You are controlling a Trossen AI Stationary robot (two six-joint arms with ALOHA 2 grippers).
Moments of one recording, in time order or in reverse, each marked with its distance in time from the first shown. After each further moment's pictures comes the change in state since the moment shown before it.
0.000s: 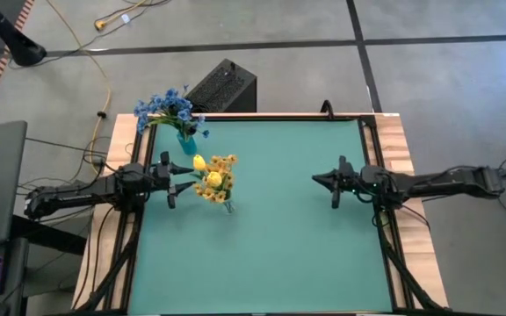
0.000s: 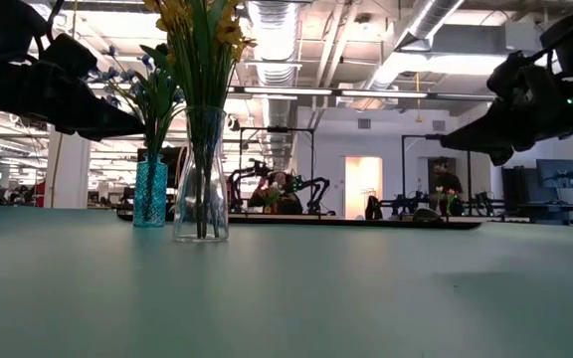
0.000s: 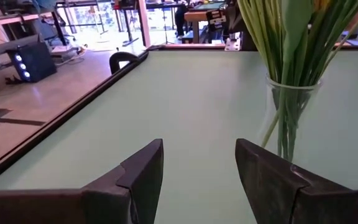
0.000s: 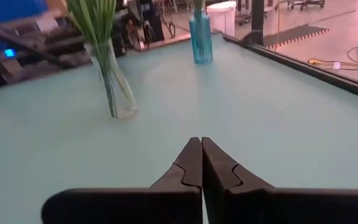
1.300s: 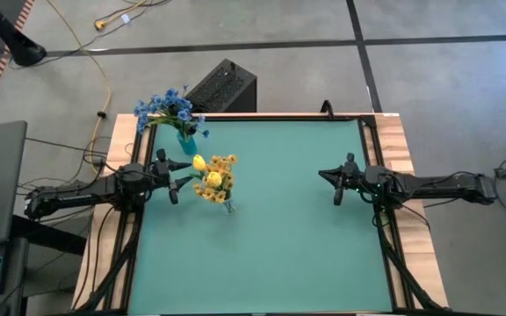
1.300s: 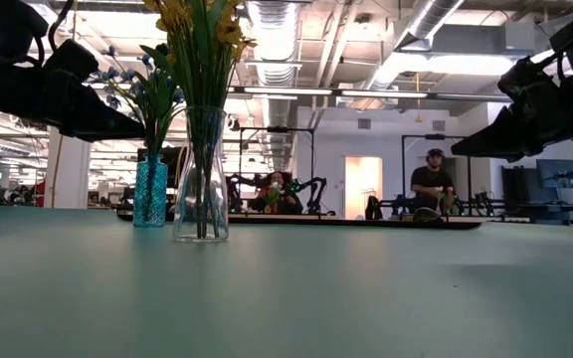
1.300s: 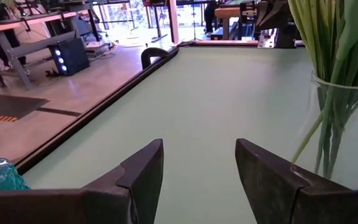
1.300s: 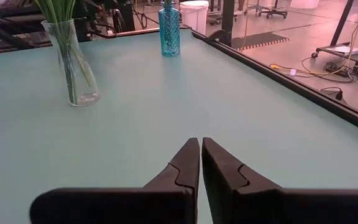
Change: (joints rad) left arm 0.000 0.000 0.001 -0.013 -0.131 -0.005; right arm -0.001 -0.214 0.001 -0.272 0.127 -0.096
